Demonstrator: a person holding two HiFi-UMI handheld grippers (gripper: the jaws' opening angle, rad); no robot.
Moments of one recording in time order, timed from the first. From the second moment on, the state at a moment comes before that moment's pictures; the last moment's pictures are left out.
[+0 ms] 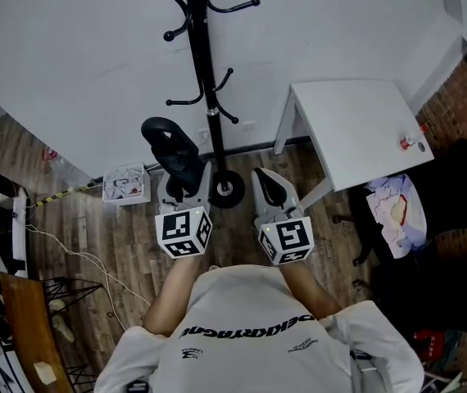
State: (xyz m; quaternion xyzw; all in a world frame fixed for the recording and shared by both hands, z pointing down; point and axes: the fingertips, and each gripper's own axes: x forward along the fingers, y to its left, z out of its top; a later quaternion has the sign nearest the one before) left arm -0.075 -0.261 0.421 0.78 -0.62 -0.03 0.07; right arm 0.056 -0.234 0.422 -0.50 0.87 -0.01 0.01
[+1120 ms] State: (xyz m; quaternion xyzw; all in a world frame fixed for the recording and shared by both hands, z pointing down) left arm -0.055 -0.229 0.441 0.78 -0.62 -0.04 0.06; right arm 0.058 -0.236 0.431 -0.50 0.87 -0.01 0.01
